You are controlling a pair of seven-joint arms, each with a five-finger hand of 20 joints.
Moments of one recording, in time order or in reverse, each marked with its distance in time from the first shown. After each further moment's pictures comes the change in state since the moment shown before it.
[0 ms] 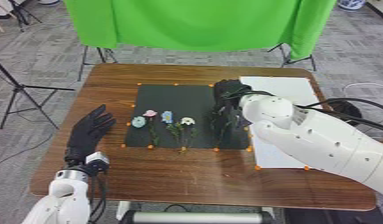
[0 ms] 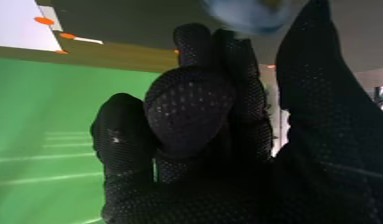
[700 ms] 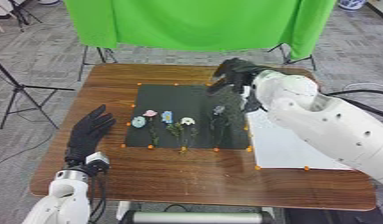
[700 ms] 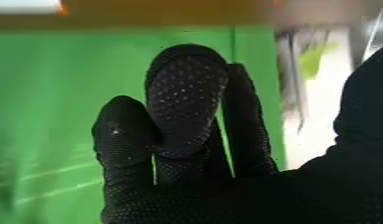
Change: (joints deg) left arm 0.1 0.0 0.0 0.0 0.0 -0.1 0.0; right arm -3.5 2.9 14.8 -6.0 8.3 -2.8 0.8
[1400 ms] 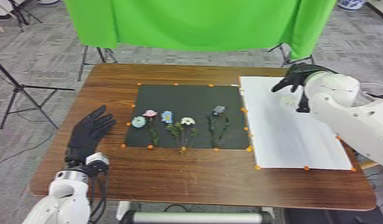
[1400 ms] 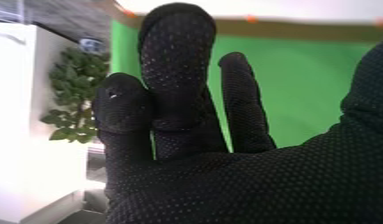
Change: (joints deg) left arm 0.2 0.0 0.0 -0.1 0.0 -0.2 -0.2; right arm -3.5 6.6 5.5 12.6 -6.3 -7.1 12.5
